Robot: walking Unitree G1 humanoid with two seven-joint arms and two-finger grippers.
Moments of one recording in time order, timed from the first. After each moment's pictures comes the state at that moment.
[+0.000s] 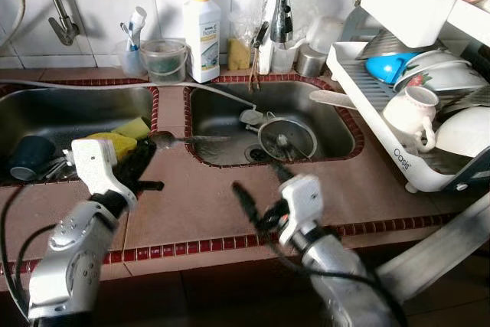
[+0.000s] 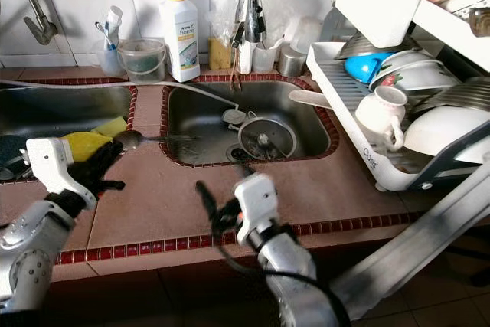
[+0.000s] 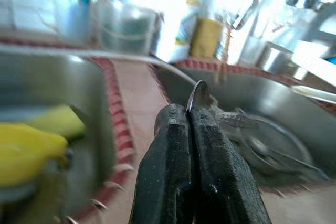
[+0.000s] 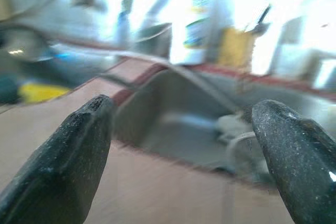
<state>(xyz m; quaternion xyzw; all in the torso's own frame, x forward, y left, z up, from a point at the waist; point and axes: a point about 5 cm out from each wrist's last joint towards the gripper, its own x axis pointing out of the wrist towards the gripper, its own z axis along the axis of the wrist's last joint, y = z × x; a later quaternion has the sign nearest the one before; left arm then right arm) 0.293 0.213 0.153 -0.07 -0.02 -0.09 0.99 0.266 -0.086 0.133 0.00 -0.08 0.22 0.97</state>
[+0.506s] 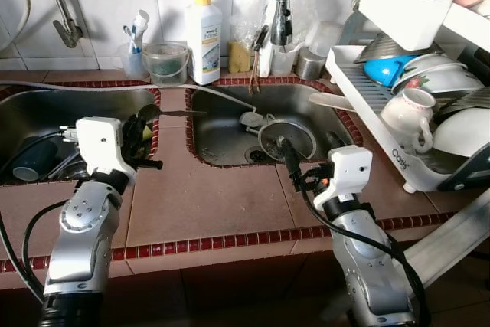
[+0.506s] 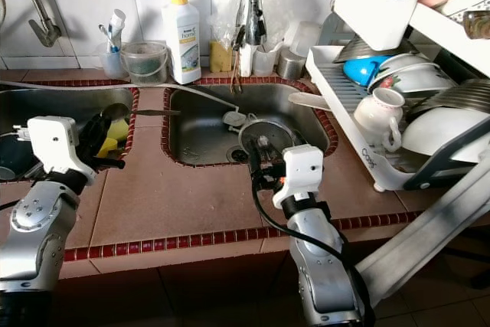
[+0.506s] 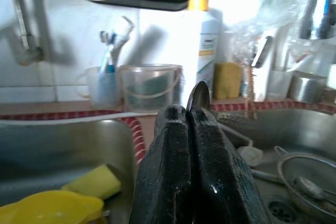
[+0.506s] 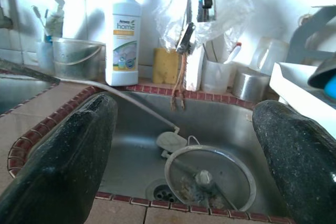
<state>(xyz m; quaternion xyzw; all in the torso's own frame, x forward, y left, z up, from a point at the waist) 0.307 0.194 0.167 0.01 -0.11 -0.04 0.99 0.286 -0.119 0.142 0.00 -0.11 0.11 0.99</state>
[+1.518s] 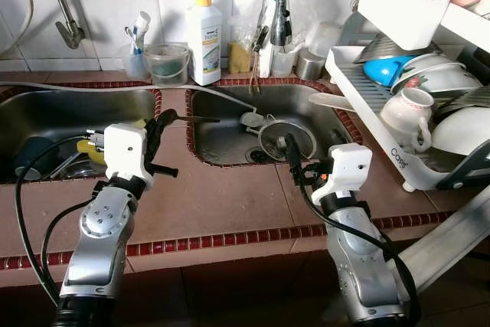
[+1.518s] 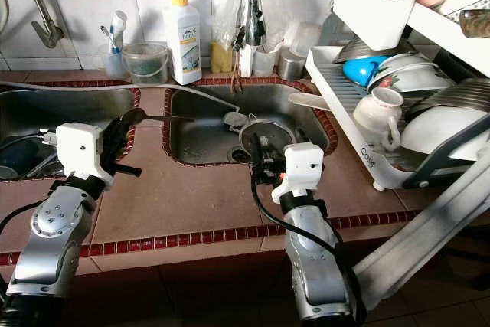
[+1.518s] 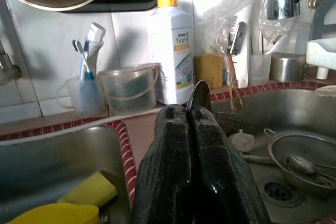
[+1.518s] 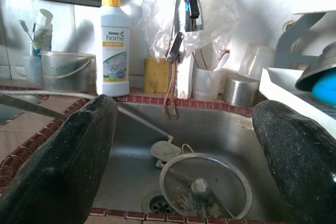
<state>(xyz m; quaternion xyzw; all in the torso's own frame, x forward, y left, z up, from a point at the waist) 0.304 0.182 0.158 0.07 -0.10 -0.08 0.99 0.291 -0.116 0.140 0.01 -0.13 0.08 0.99</state>
